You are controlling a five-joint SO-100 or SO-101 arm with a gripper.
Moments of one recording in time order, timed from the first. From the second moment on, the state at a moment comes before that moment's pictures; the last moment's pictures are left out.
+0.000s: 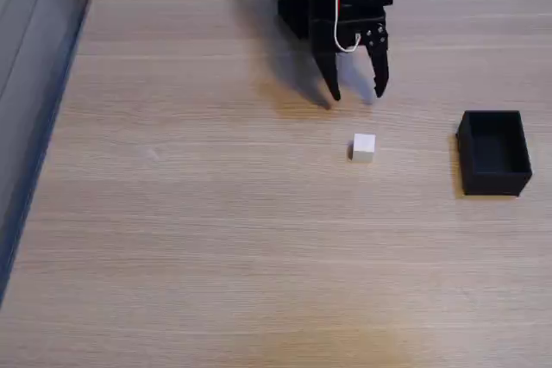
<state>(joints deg) -7.9 149.0 153.3 61.5 -84.2</state>
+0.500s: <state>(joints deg) -8.8 128.4 141.9 53.8 -81.1</state>
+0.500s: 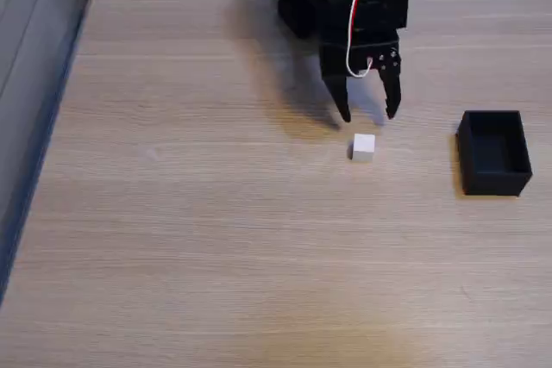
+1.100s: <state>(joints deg) -8.7 113.8 134.7 49.7 -79.5</state>
